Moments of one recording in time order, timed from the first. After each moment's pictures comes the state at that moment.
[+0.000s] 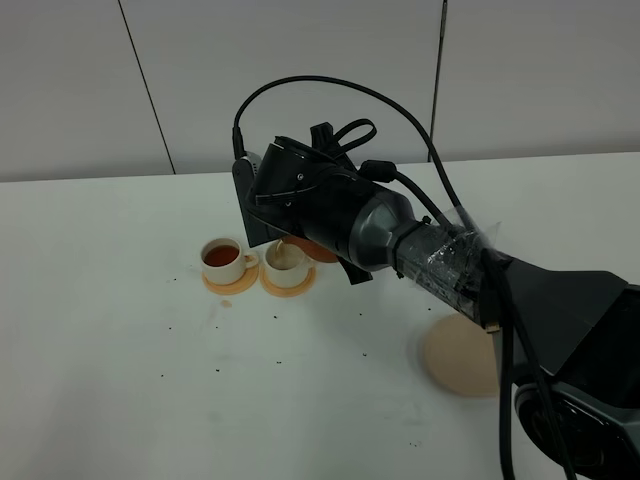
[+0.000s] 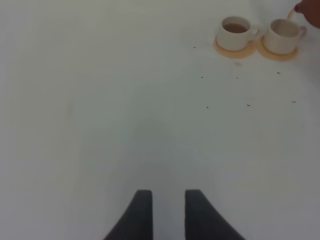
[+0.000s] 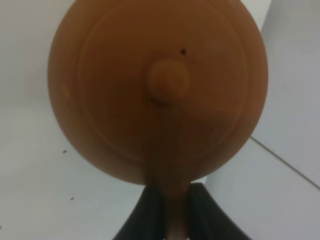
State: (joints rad) left arm 0.04 -0.01 -0.51 0.02 1.05 0.02; right arm 0.81 2.42 -2.23 -0.70 1.15 -0.79
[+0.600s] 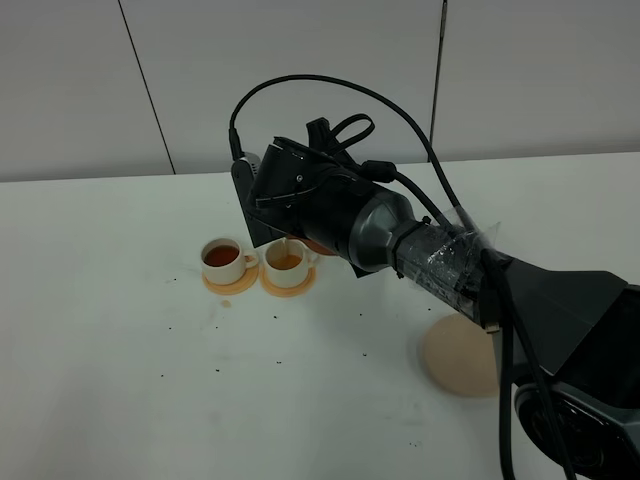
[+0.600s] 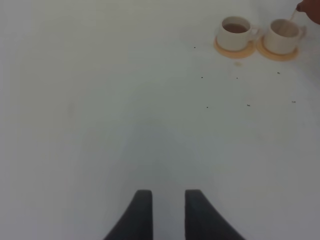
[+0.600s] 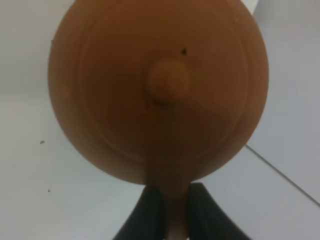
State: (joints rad) left arm 0.04 -0.01 -0.51 0.02 1.05 0.02; right arm 0.81 2.42 -2.23 -0.75 1.13 -0.83
